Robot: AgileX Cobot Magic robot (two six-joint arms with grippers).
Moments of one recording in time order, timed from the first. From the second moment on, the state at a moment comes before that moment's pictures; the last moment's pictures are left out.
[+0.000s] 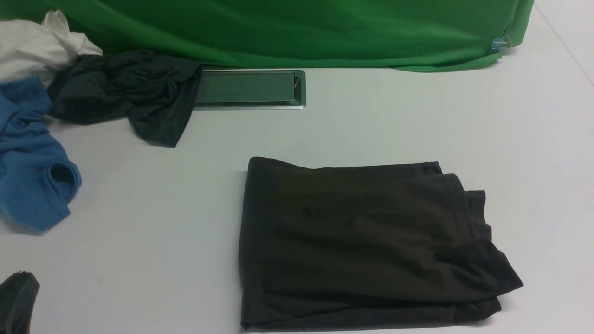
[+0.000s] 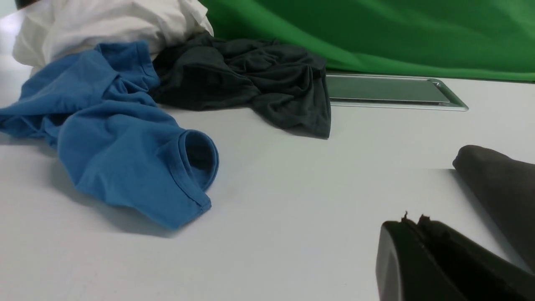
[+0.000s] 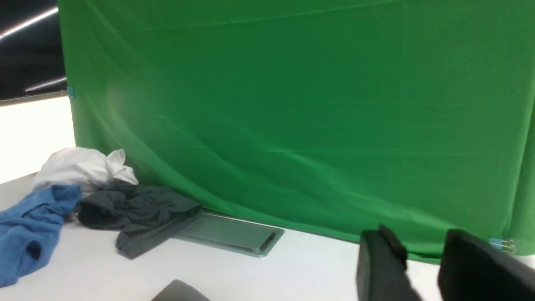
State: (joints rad) right arm 0.28 0.12 -0.40 0.22 0.29 -0.17; left arm 0.03 0.00 0.01 0.05 0.25 -0.08
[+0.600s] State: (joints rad) right arm -0.10 0.12 -0.29 0.11 0.23 -0.21; left arm 0.03 0.00 0.01 0.05 0.25 -0.07
